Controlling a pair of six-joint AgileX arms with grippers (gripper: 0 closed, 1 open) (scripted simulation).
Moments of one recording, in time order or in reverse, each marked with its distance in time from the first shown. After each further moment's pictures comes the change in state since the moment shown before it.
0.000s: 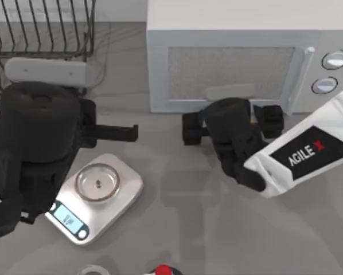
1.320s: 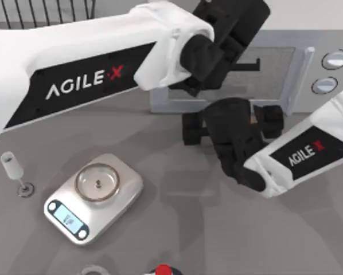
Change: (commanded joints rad) left arm -0.075 0.917 1.017 -0.582 0.062 -0.360; right arm 0.000 0.000 0.000 0.000 0.000 0.000
